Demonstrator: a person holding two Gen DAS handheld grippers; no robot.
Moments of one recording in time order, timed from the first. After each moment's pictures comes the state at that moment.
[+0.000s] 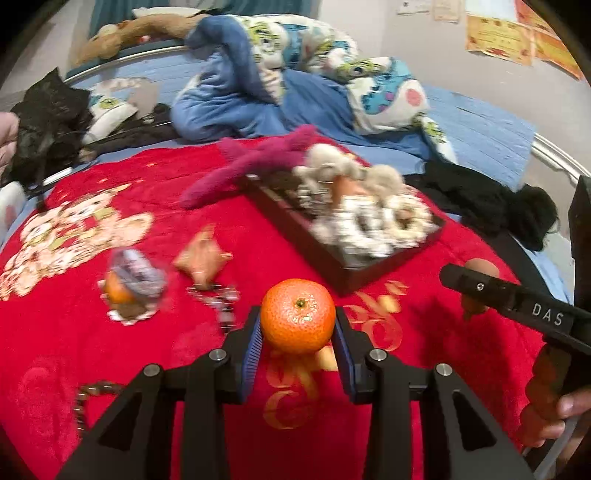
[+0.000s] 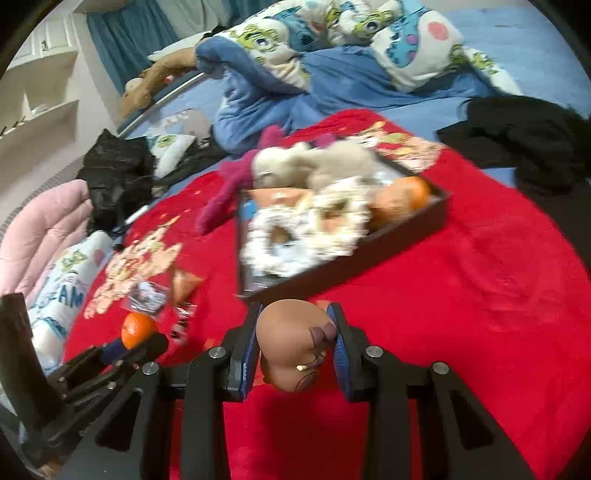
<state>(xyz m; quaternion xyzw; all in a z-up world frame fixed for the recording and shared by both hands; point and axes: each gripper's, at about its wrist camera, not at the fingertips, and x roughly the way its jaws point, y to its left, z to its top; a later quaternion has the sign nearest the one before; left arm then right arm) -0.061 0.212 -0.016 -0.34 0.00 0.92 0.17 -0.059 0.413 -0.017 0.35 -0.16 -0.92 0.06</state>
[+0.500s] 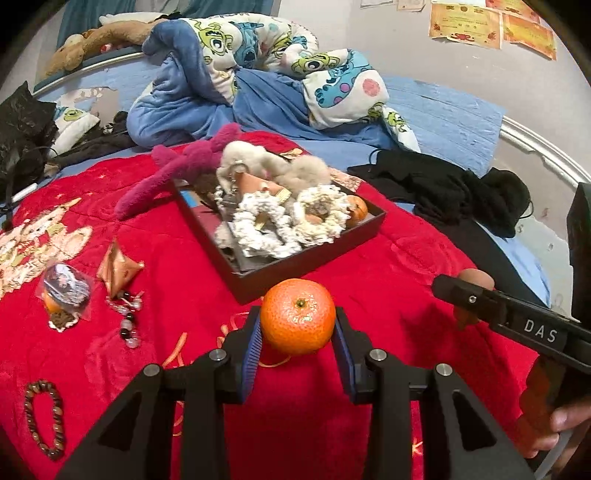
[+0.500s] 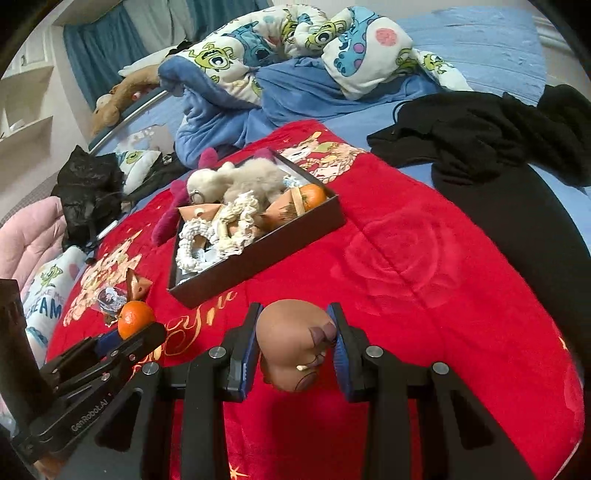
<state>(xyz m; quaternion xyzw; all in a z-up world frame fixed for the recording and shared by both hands) -0.048 0.278 -0.013 -0.34 0.00 0.91 0.23 -0.020 0.480 -0.014 0.35 -0.17 -0.92 0.00</state>
